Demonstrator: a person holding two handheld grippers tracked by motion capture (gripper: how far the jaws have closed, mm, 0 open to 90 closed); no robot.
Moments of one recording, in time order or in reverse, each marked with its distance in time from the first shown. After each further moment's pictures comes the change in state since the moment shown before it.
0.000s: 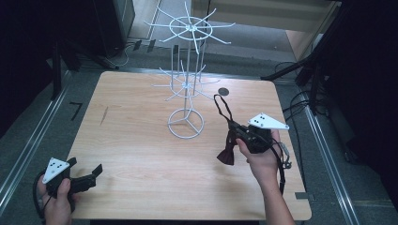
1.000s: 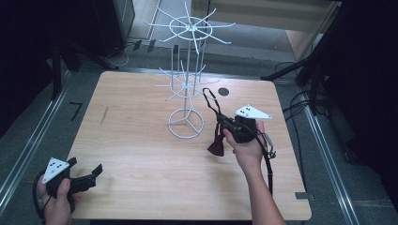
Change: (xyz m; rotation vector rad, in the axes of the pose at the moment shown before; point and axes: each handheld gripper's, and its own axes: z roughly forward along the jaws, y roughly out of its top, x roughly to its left) left arm 0.001 0.000 0.000 0.001 -0.007 -0.002; right arm 0.003 0.006 0.048 -0.007 0.018 0.054
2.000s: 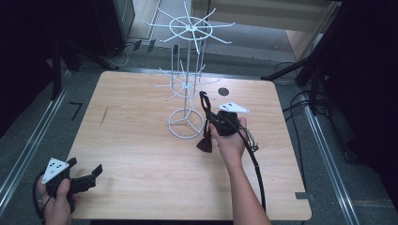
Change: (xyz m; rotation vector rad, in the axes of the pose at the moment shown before) left arm 0.000 0.000 0.000 -0.004 -0.002 -0.007; right arm 0.003 -0.012 0.064 0.066 -0.084 0.057
